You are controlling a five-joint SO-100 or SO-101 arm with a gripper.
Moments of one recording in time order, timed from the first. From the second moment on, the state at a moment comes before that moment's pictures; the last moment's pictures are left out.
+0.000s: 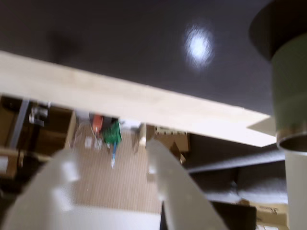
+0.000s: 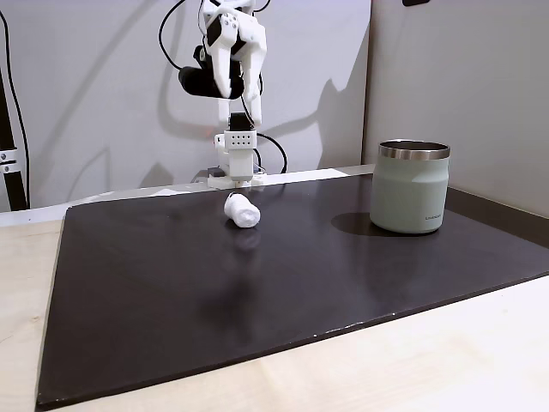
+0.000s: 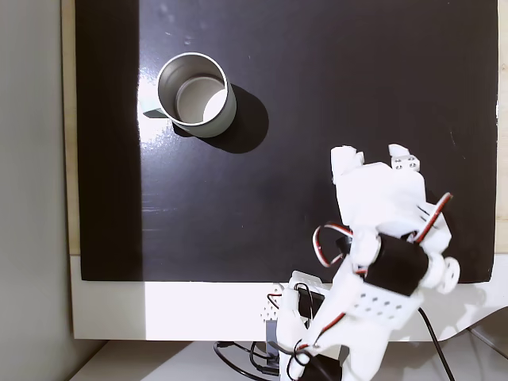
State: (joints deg) arm 19.0 113.1 87.5 86.7 57.7
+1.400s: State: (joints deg) arm 15.9 83.1 104.0 67.4 50.3
